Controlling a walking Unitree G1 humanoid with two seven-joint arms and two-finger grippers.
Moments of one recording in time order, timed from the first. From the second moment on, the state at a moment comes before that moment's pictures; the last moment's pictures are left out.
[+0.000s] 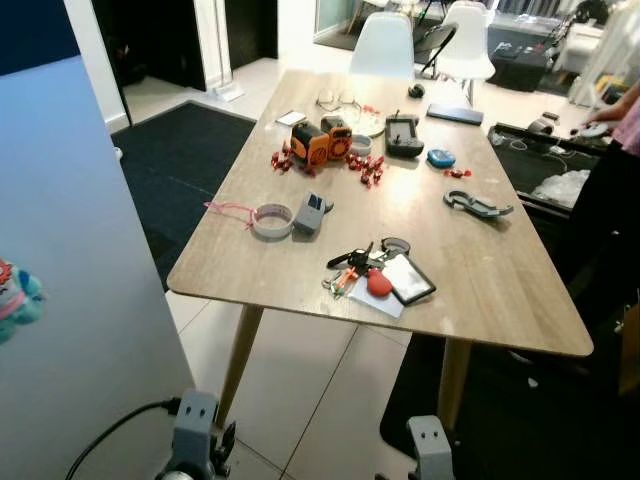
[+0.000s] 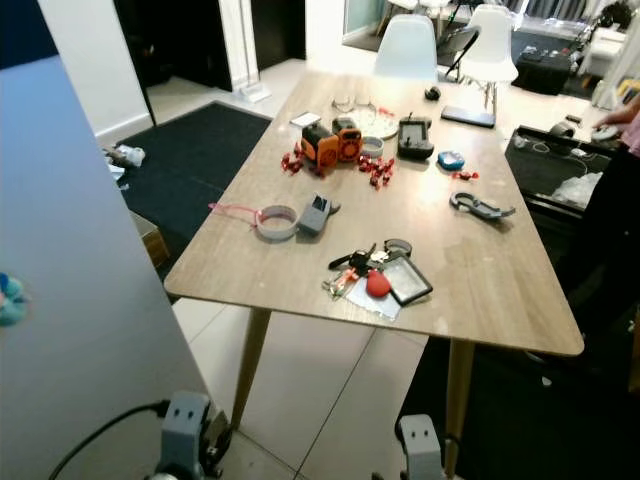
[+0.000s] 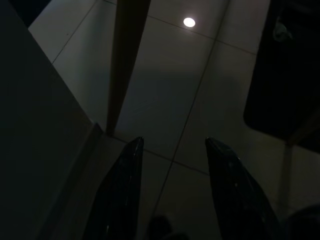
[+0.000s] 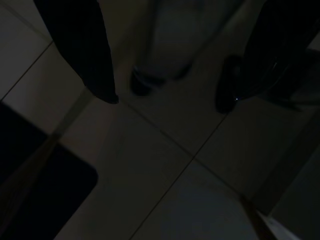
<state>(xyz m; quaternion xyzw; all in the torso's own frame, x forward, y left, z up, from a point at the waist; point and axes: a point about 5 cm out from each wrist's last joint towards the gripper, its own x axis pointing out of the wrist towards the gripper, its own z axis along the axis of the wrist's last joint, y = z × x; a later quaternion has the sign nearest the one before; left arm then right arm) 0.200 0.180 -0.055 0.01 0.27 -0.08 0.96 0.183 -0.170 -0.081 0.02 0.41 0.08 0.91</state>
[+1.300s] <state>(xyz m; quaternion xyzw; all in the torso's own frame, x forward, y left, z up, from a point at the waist) 0.281 0.133 0.238 -0.01 -0.27 -0.48 0.84 0.190 -0.194 -0.074 0.00 0.40 0.07 0.91</state>
